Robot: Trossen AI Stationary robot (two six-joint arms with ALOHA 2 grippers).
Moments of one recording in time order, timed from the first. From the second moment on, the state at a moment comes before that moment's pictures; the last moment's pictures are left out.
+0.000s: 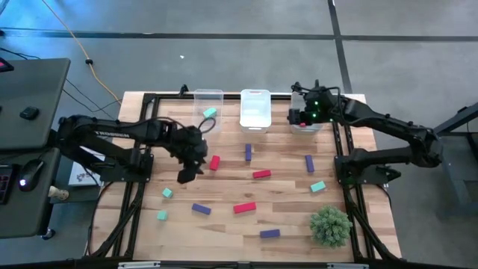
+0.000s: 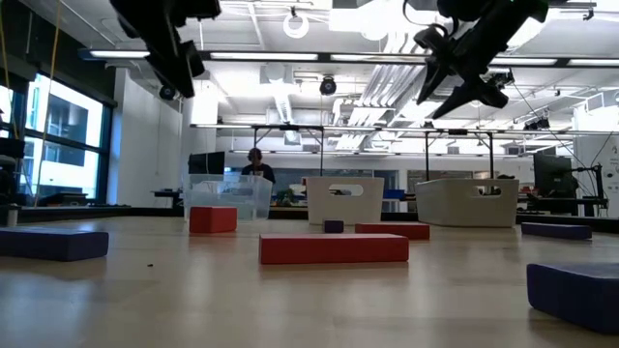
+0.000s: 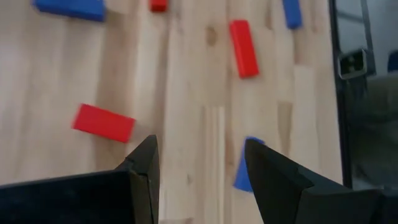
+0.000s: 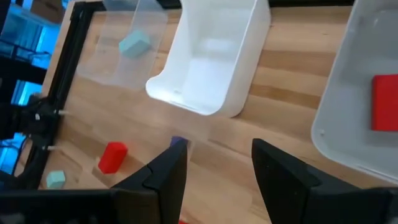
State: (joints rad) left arm 0.11 1.22 1.01 -0.81 0.26 -0.16; right arm -0.51 1.07 0.93 -0.65 -0.03 0.84
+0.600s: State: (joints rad) left arm -0.20 1.31 1.01 -0.83 0.14 -0.21; right arm -0.45 1.07 0.93 -0.65 -0.03 0.83
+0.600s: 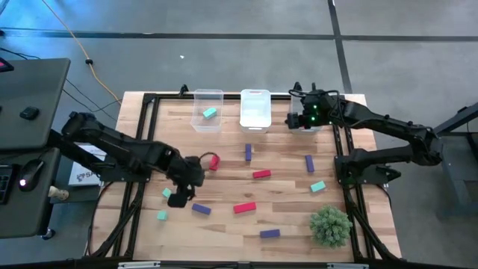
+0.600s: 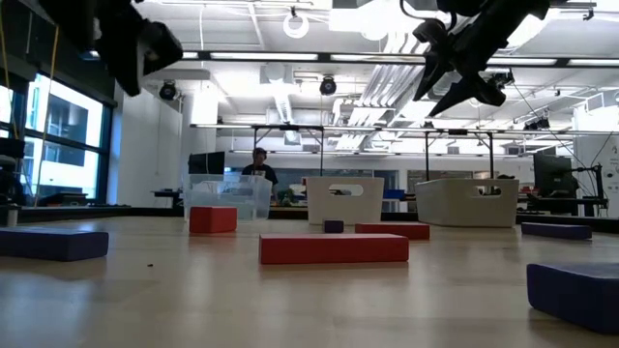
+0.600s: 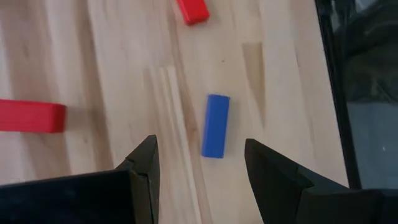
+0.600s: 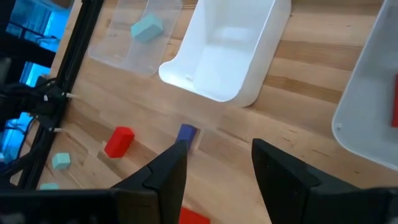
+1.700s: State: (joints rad) left arm -0.36 1.73 1.01 -0.74 0.13 -0.37; right arm -0.45 1.07 0.93 -0.62 -0.03 0.78
